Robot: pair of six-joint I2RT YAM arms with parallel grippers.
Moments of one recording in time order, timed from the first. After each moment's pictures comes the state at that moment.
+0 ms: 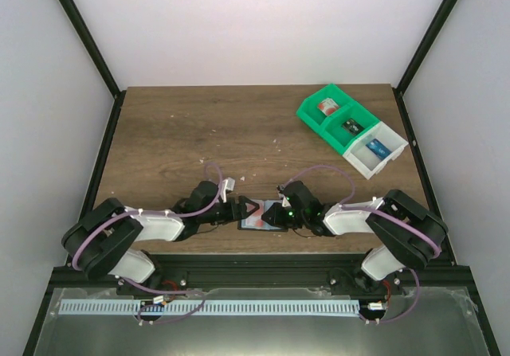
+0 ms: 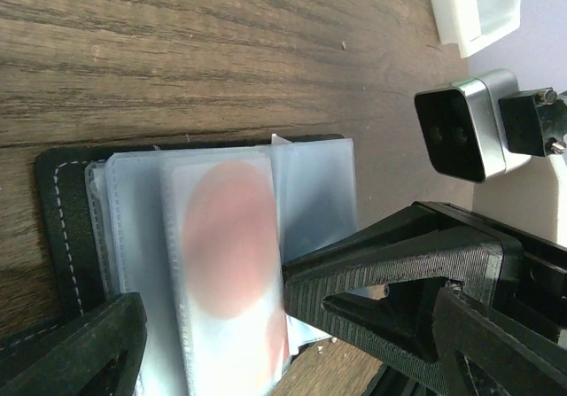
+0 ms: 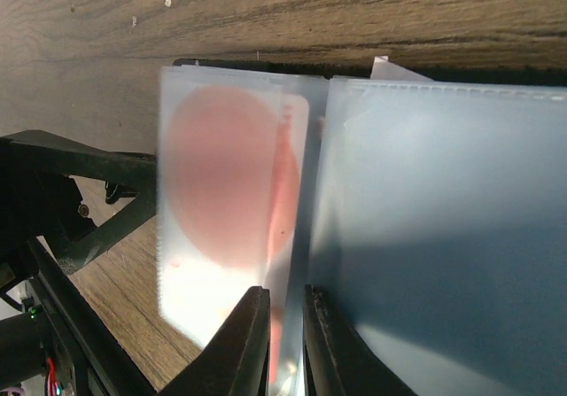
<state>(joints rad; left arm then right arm) -0.74 1.44 0.35 0.51 0.39 -0.97 0.82 1.51 0.44 0.28 -0.31 0.94</state>
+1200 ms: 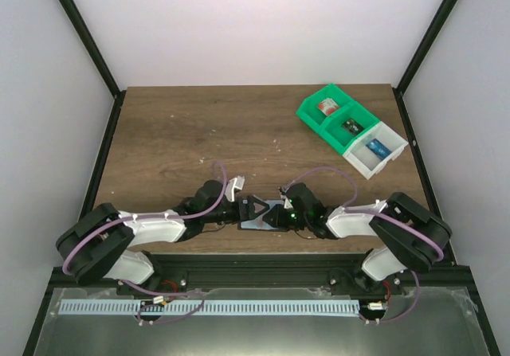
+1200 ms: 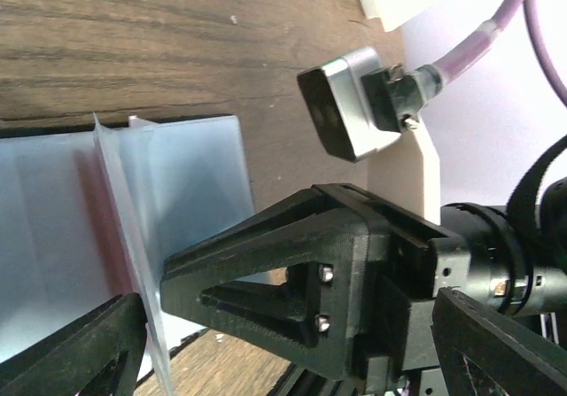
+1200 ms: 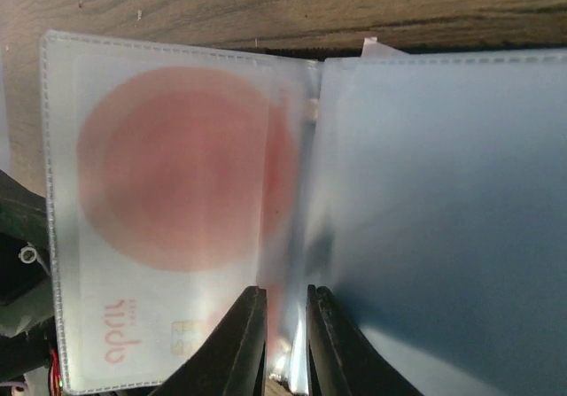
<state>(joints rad) -0.83 1.40 0.40 0.50 0.40 -1.02 0.82 1.49 0.41 0.31 -0.32 0.95</state>
